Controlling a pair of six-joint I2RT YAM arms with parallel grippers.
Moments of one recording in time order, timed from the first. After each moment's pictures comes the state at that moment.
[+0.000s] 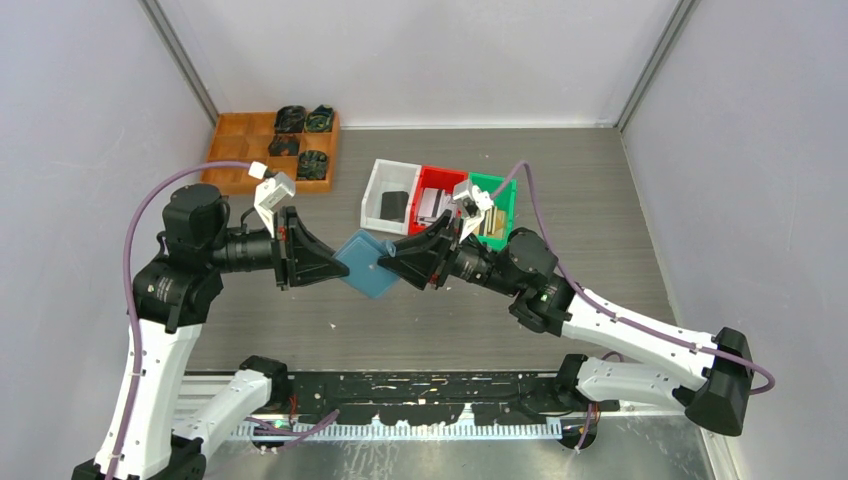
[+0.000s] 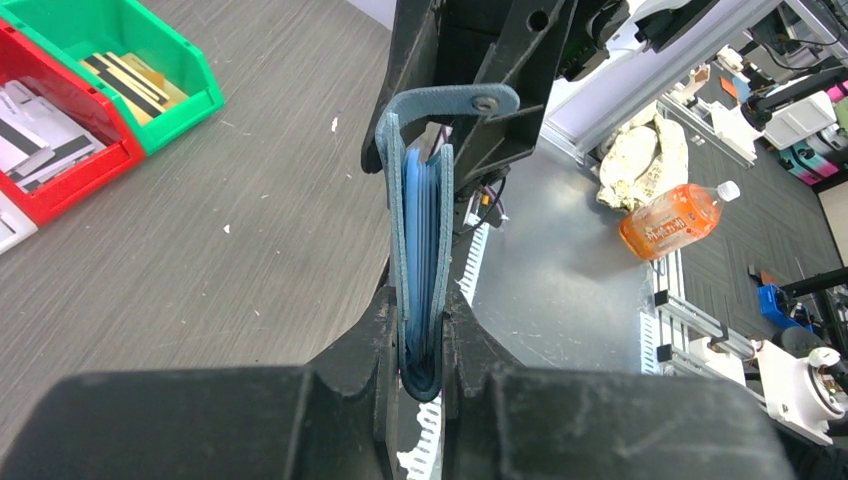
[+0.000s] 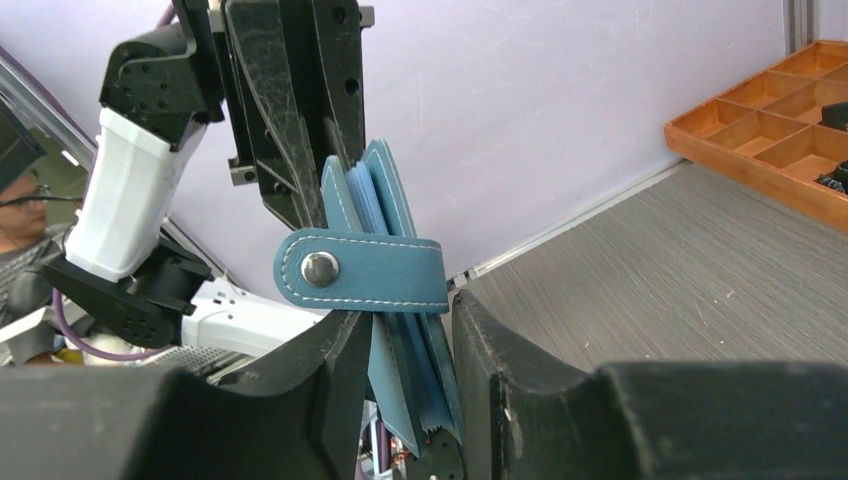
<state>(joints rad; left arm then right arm) -0.26 0.84 1.31 -0.84 1.08 -0.13 1.01 1.03 0.83 0.47 -0.24 0.55</state>
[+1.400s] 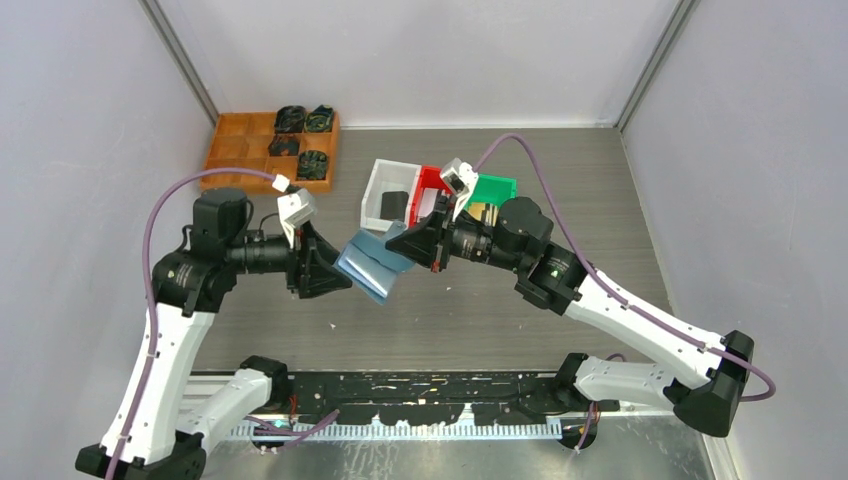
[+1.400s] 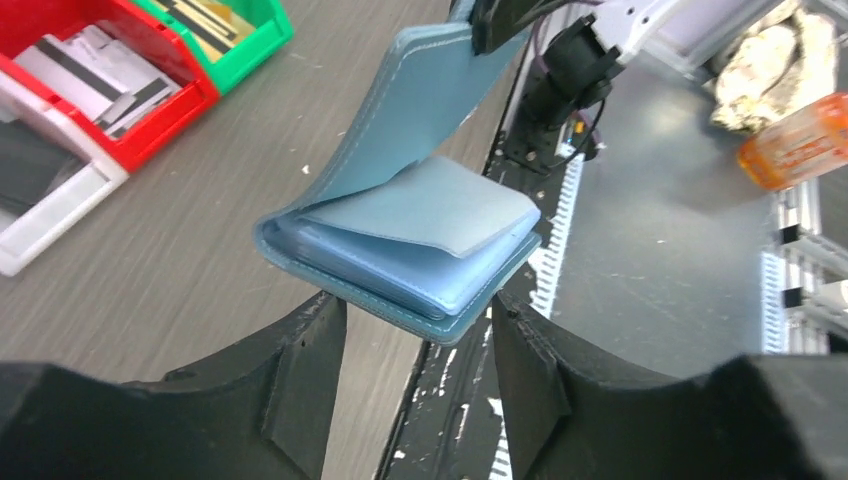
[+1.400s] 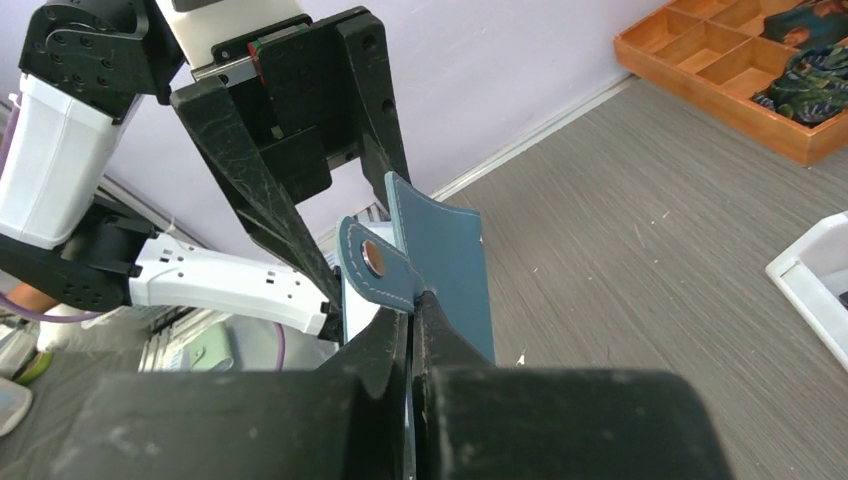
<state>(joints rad) -0.26 0.89 1.23 -0.95 1.01 0.18 0.92 1.08 1.04 0.08 -0.34 0.49</state>
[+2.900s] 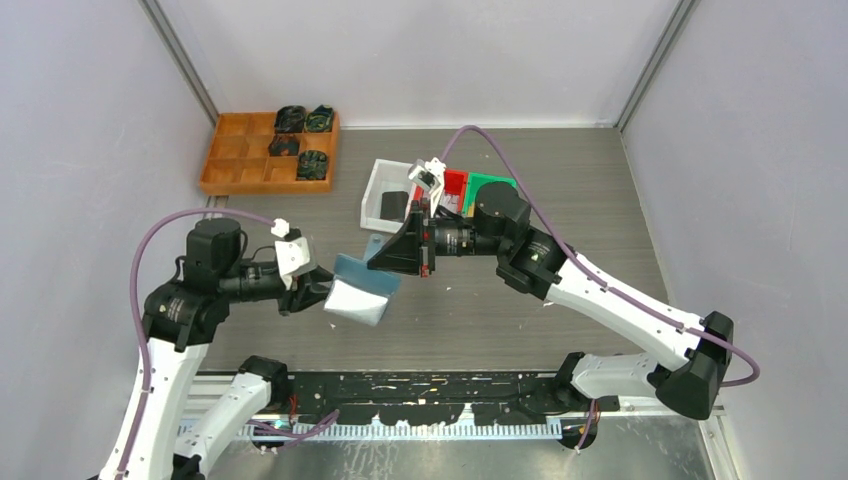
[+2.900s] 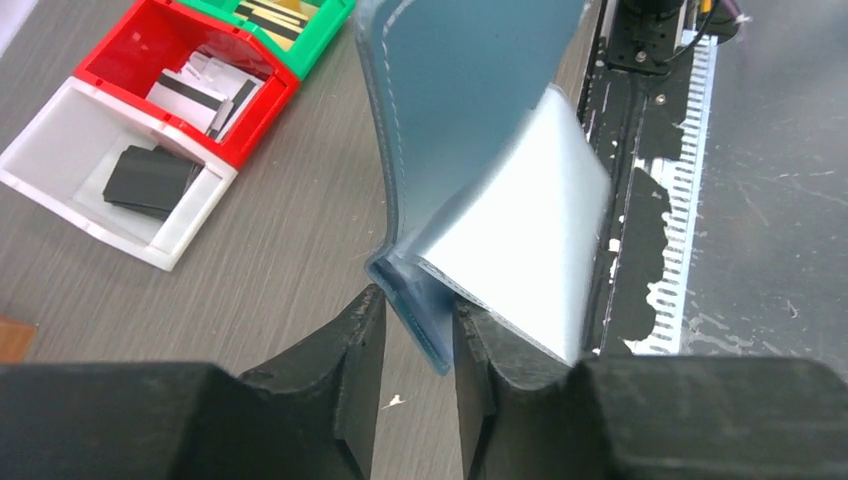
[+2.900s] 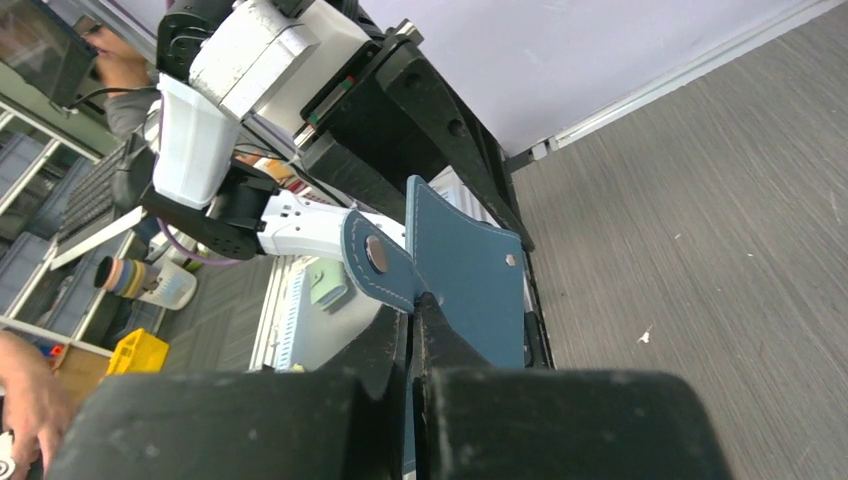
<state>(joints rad) -0.26 0.73 1.12 -1.04 0.88 0.61 0.92 1.20 1.16 0.05 -0.62 0.60</state>
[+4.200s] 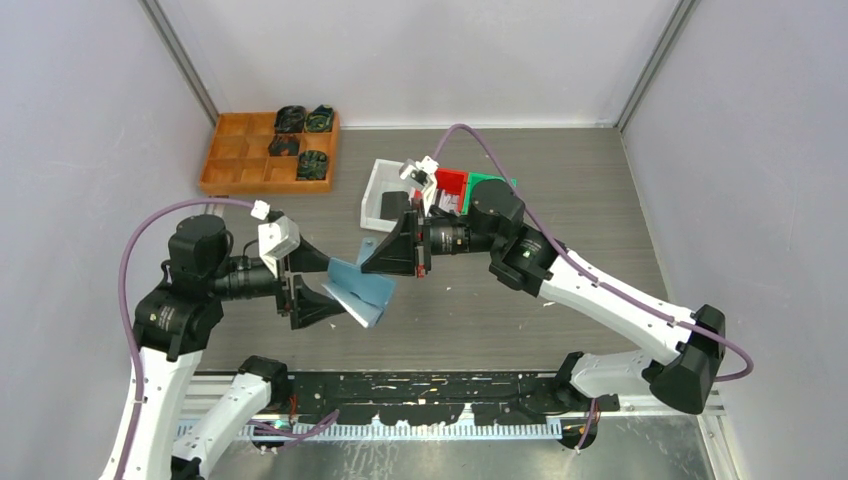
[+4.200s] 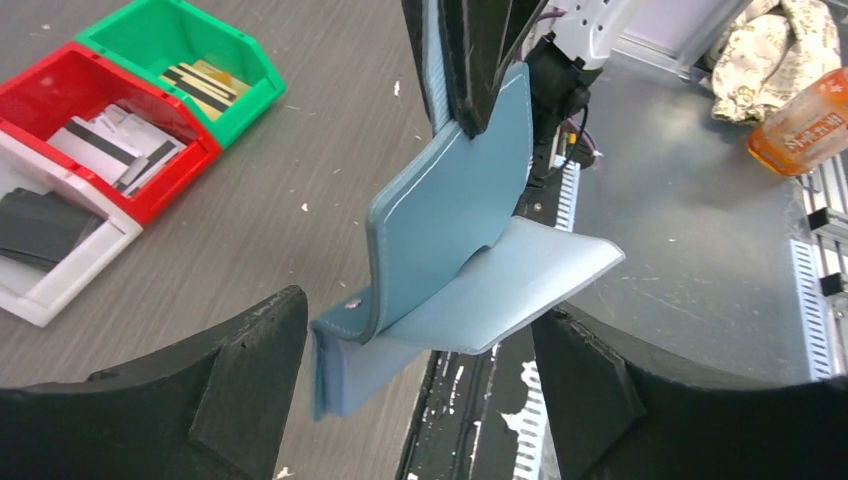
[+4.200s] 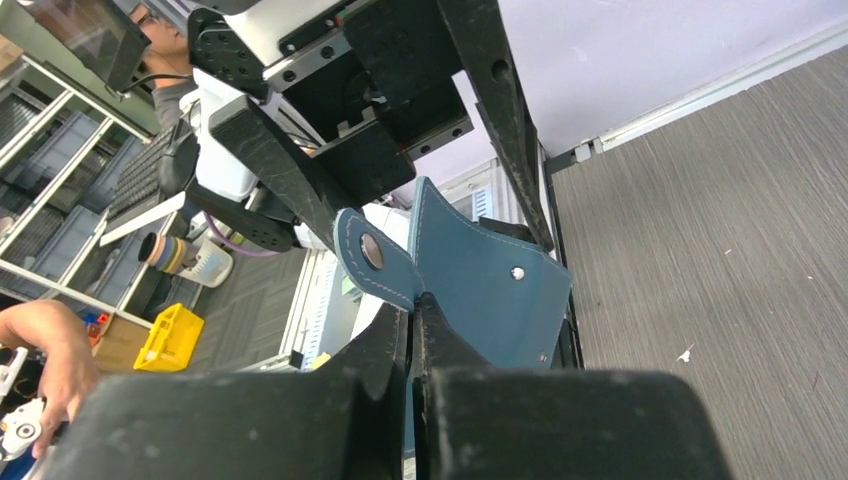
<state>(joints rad) -0.26 0.71 1.16 -0.92 1.04 0.21 0.92 1.24 1.17 0.13 -0.71 0.66</state>
